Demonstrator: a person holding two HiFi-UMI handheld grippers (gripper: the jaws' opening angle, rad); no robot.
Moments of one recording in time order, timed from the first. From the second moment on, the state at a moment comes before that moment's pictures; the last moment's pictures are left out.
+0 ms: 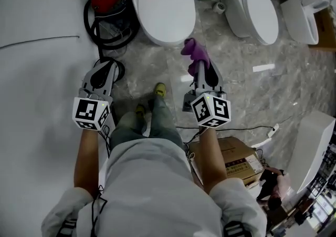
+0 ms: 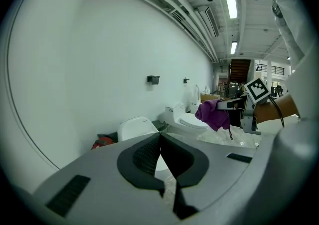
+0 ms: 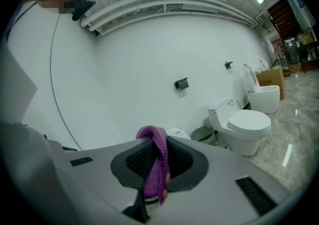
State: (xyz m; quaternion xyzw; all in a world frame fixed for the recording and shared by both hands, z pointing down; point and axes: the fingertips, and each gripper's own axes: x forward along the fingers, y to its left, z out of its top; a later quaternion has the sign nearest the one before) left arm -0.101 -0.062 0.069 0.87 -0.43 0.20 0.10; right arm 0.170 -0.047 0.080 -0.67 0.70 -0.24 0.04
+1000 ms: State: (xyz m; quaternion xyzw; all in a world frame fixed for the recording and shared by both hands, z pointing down) left arm -0.127 -0.128 0.320 0.88 -0.43 0.17 0.13; right arm 0.129 -0.099 0.313 -0.67 0.70 -0.23 0.04
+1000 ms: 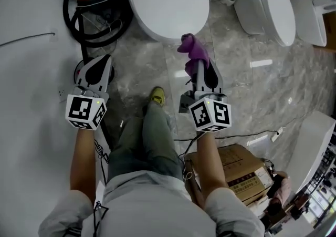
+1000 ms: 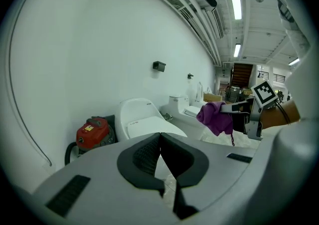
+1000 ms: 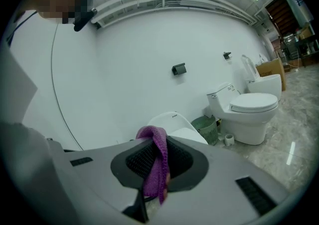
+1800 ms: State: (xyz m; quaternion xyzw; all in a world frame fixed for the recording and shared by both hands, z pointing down) left arm -0.133 -0.146 0.527 0.87 -0.45 0.15 0.11; right arm 0.118 -0.114 0.510 -0.65 0.73 -0.21 0.06
